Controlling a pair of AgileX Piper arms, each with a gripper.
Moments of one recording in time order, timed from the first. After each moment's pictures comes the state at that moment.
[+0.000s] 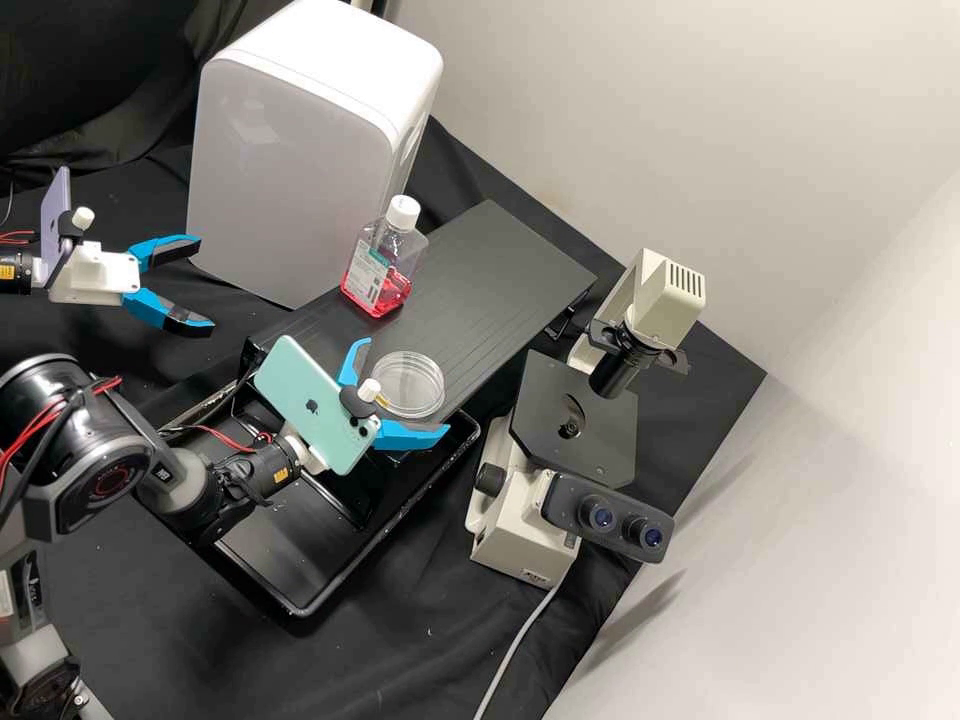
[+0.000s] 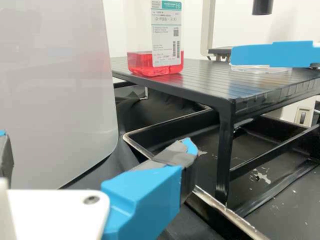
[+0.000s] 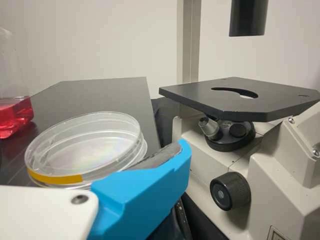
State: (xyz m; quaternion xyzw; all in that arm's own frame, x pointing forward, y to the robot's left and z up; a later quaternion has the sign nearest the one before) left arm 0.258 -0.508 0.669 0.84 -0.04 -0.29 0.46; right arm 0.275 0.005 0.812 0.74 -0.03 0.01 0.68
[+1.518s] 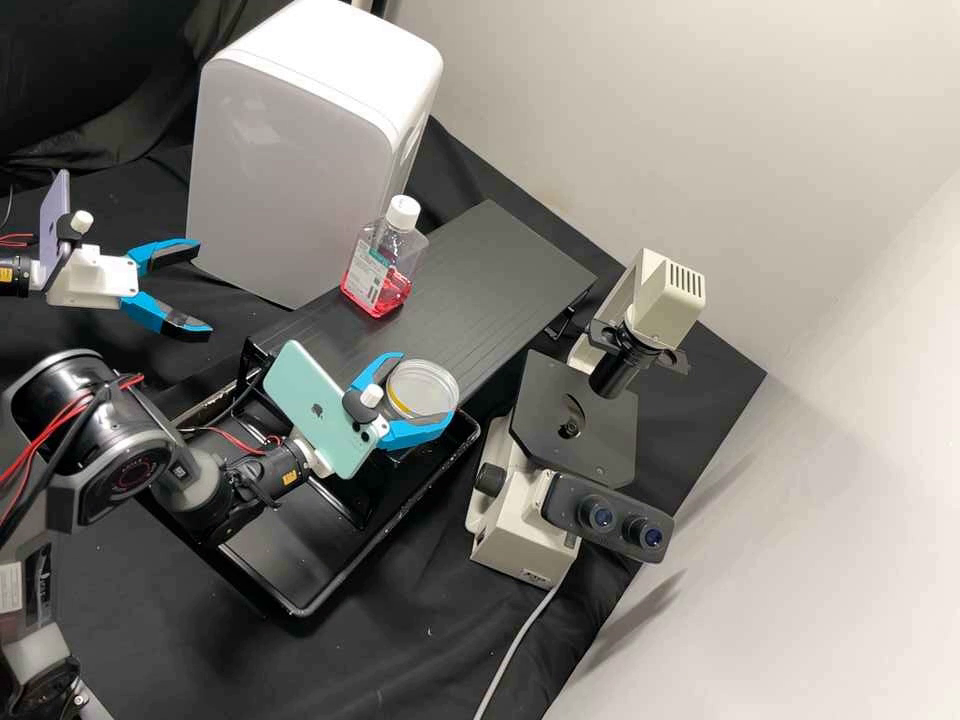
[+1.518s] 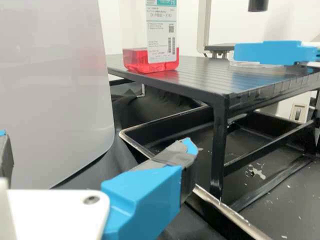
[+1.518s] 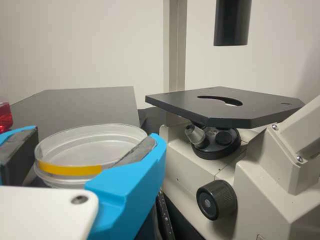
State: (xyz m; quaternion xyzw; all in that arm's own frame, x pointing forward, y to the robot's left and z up) left arm 0.255 -0.508 0.667 0.84 -0.03 -0.29 0.45; right arm 0.284 -0.004 0.809 0.73 -0.03 0.01 0.68
